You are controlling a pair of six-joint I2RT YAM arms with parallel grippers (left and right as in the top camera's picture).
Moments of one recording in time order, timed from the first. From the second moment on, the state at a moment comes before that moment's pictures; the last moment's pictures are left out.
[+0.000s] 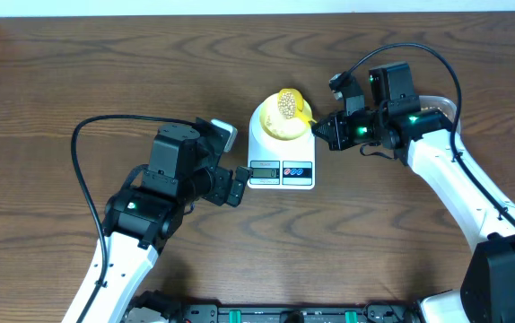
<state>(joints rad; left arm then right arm) -0.34 1.07 0.91 -0.68 0.20 0.02 0.27 1.63 1.17 -0.51 -0.61 0.11</state>
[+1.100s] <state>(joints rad) -0.34 1.07 0.91 -0.68 0.20 0.02 0.27 1.63 1.17 -0.51 -0.55 0.03</state>
